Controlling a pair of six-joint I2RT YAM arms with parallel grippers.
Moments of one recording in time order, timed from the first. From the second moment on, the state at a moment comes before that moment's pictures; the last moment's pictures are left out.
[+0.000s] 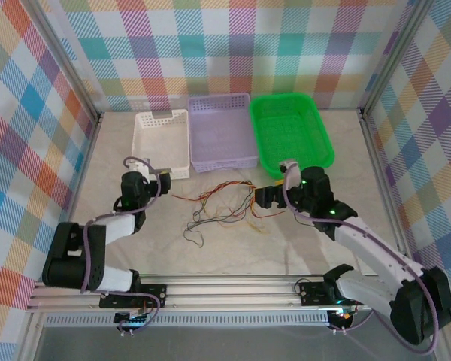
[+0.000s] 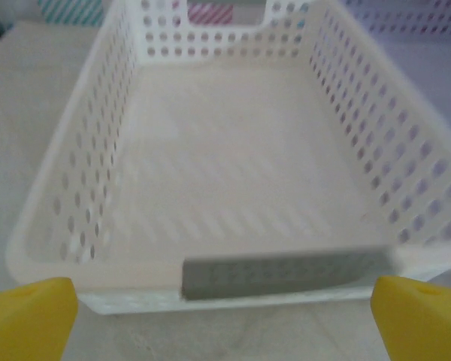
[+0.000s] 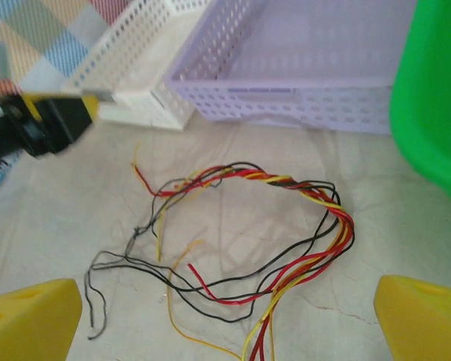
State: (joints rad) left arm -0.08 1.35 0.45 0.51 -0.08 -0.10; right arm 0.50 1.06 0.65 -0.13 -0.29 0.29
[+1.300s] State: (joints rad) left arm -0.10 0.82 0.84 -0.59 -0.08 -0.70; right arm 0.72 1.86 1.03 -0.08 0.29 -0.12
